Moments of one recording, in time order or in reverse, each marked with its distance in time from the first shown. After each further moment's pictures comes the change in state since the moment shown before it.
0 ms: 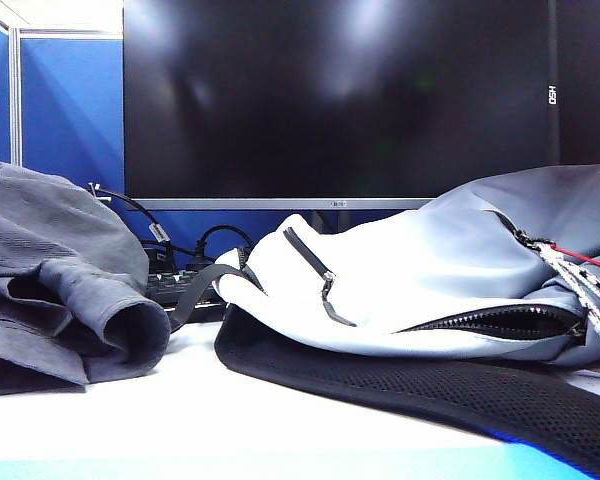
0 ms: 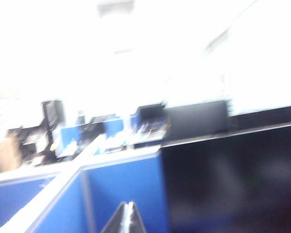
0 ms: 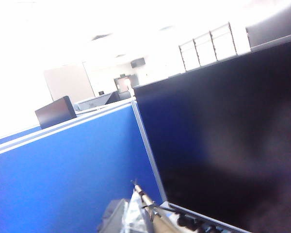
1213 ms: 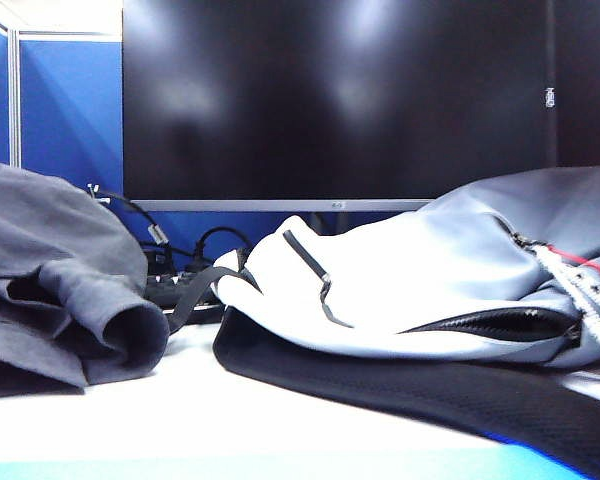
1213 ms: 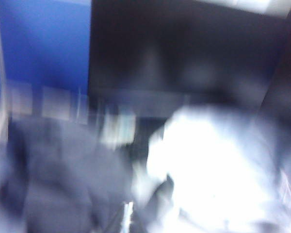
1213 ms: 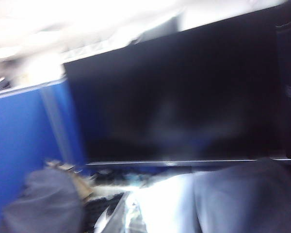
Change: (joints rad) left arm -0.037 -0.506 -0.431 -0.536 0.142 -0.267; right arm 0.054 -1.029 -0.182 -1.122 0.512 -0.357
